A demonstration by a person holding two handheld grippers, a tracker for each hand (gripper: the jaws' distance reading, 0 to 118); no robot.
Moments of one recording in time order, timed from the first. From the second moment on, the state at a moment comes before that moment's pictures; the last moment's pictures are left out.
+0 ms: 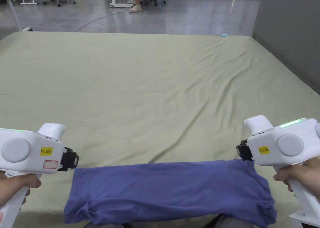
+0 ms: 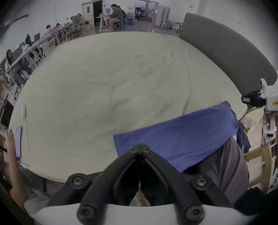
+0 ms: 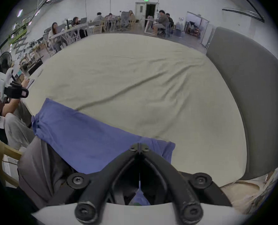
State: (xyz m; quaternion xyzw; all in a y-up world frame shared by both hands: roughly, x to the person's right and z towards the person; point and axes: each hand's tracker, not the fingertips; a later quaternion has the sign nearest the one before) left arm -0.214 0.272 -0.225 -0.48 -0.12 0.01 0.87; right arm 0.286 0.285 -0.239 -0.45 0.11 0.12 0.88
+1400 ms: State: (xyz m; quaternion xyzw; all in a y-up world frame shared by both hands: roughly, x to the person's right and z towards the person) left arm -0.303 0.181 -0.308 -0.47 -0.26 0.28 0.80; right arm 0.249 0.273 -0.230 -0.48 0.12 0.12 0.86
